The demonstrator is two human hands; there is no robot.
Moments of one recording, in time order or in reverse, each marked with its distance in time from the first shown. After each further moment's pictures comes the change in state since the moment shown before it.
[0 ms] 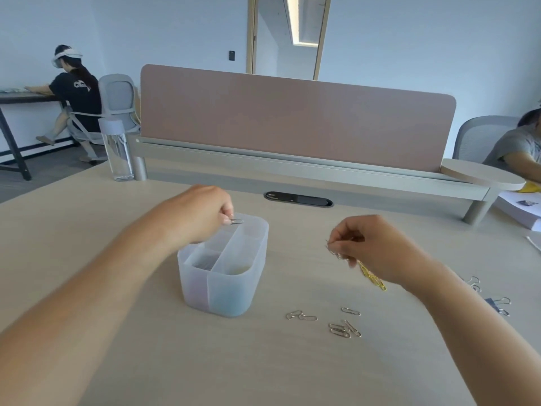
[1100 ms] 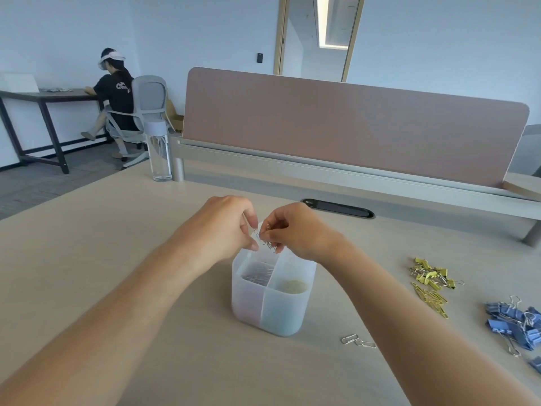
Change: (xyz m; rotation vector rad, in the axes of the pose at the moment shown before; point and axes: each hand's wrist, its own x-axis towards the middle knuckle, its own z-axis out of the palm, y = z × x) left_hand -0.010 -0.048 0.004 -0.257 0.097 -0.080; right_hand 0.100 -0.093 0.124 0.070 -0.205 -0.139
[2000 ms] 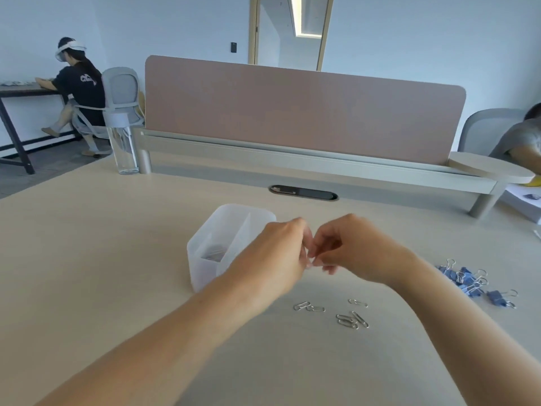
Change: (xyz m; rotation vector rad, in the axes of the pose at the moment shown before) left_hand -0.044 0.095 0.086 -0.110 -0.093 0.243; right_hand -0.122 0.047 -0.079 -0.256 0.007 0.143
